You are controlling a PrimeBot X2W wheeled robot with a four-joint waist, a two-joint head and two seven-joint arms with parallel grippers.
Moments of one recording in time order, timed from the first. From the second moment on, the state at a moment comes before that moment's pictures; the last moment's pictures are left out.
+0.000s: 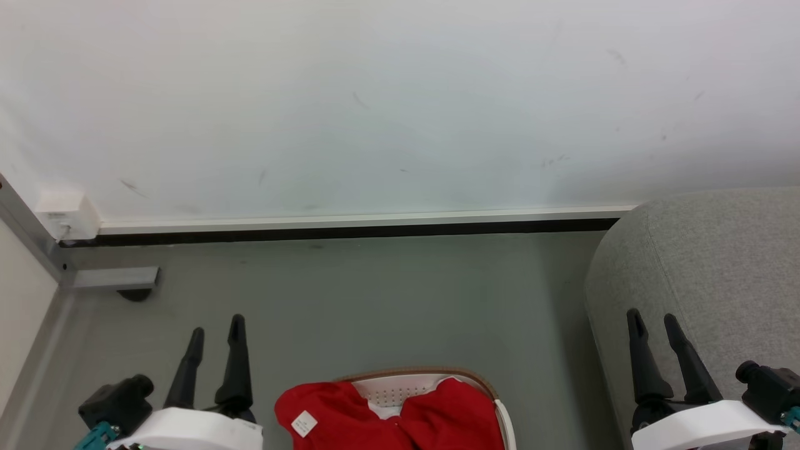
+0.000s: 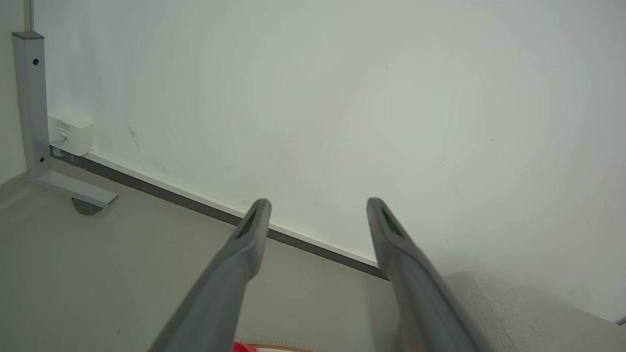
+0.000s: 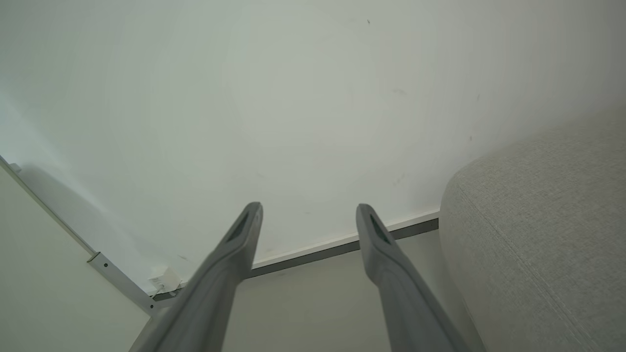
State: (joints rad) left arm -0.07 0.04 -0.01 0.13 -0.51 -0.04 -0.14; right arm -0.12 -0.08 0.11 0.23 0.65 0.13 -0.14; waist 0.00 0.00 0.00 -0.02
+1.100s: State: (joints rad) left arm -0.06 0.04 -0.03 0.13 -0.20 -0.02 -0.22; right arm -0.14 -0.08 0.16 0.22 0.40 0.13 -0.22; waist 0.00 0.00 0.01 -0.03
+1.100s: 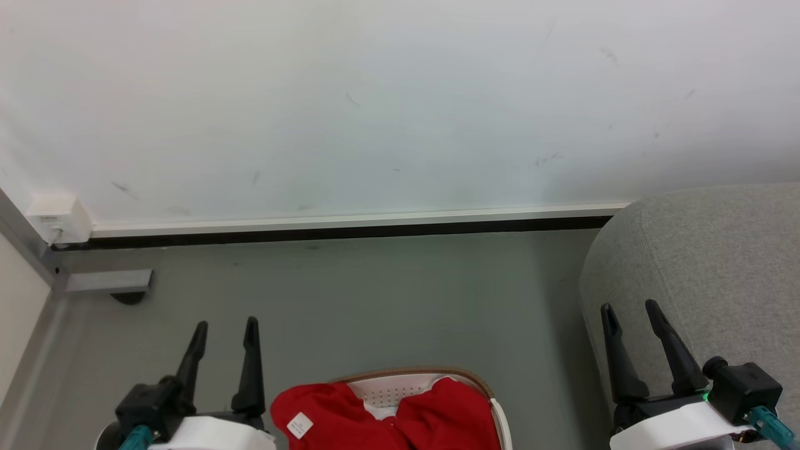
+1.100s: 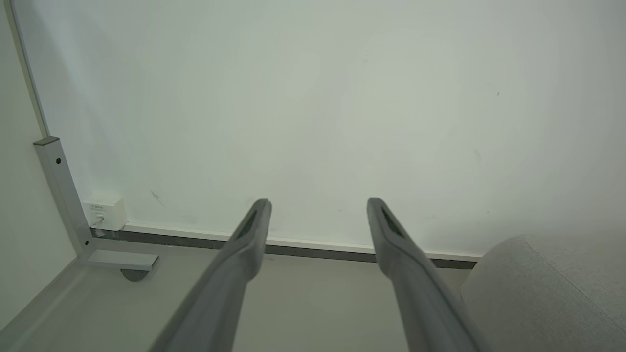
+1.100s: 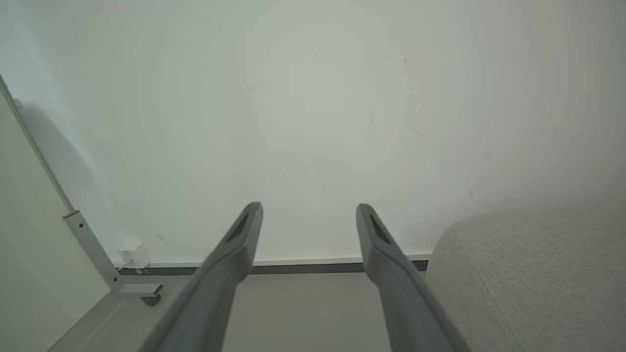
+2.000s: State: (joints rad) left arm -0.06 0.05 -0.04 0.12 -0.03 0.00 -0.26; right arm -0.15 -0.07 0.18 0.22 0.27 0.13 -0.26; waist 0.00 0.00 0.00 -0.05
